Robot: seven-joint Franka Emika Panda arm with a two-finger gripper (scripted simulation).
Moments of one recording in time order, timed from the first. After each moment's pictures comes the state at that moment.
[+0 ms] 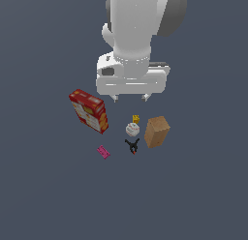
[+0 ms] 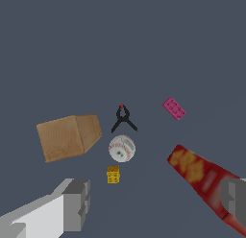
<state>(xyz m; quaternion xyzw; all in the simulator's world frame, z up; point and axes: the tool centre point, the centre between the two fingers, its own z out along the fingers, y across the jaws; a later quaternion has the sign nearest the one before) -0.006 0.021 0.309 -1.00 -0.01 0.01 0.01</state>
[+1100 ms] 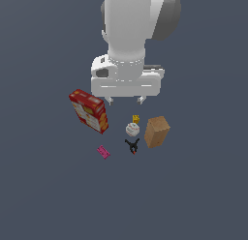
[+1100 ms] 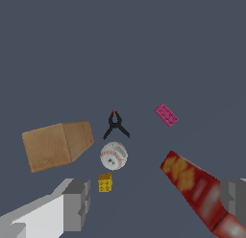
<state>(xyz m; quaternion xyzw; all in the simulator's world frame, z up) 0.002 0.005 0.305 -1.00 -0.01 -0.01 0.00</state>
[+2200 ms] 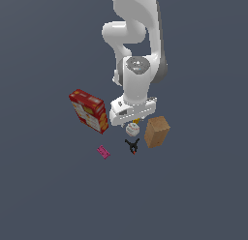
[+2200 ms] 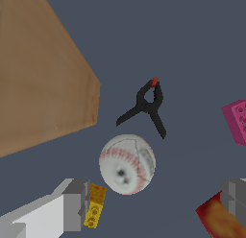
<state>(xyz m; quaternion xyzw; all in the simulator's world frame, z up) -0.039 0.039 0.133 -0.98 -0.19 0.00 0.00</state>
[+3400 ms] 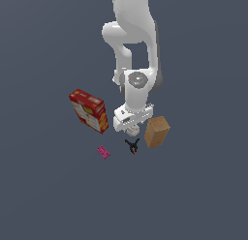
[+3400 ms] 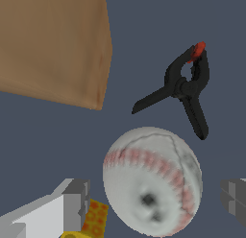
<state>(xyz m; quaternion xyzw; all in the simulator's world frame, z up) -0.059 0.047 0.068 -0.97 -0.23 0.00 0.00</state>
